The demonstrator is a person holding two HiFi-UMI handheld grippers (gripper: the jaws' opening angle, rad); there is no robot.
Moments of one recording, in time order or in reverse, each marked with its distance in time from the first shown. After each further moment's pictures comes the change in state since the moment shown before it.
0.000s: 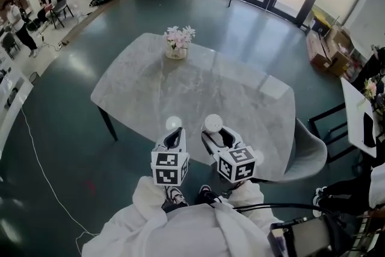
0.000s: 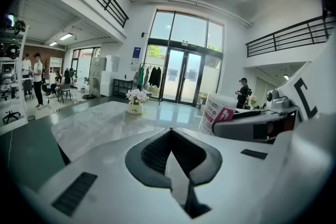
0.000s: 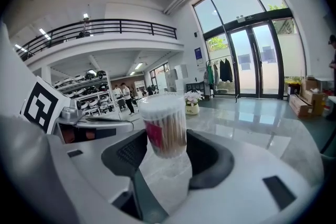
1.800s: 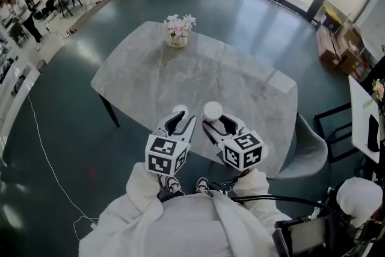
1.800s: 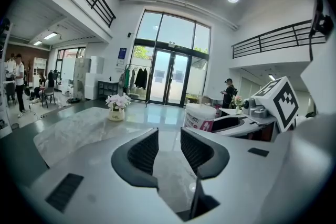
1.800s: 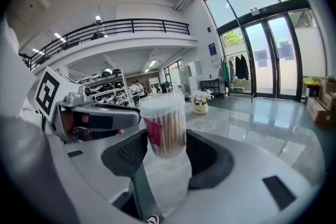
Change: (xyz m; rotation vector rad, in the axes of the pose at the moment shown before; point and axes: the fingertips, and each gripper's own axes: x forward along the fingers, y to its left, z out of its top) left arm 0.018 -0.063 0.031 0.062 -0.014 -0.140; right arm -0.013 -0.033 0.005 -0.062 0.039 0.174
